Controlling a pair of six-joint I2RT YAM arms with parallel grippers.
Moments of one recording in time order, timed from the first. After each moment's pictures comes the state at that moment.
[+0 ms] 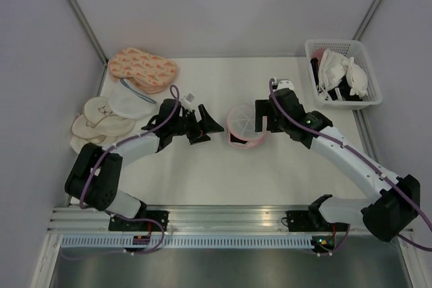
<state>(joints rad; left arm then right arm) -0.44 1.54 0.75 0.16 0.58 -0.88 0.56 1.24 1.06 -0.63 0.28 0.43</state>
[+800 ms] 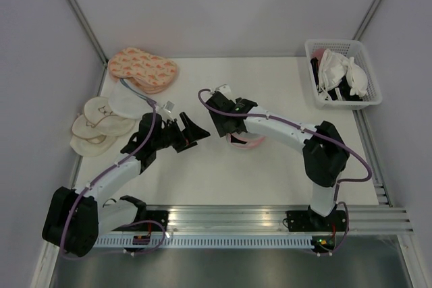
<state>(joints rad) -0.38 1.11 0.52 0.10 0.49 -0.91 0.86 1.85 1.50 -0.72 0.46 0.36</state>
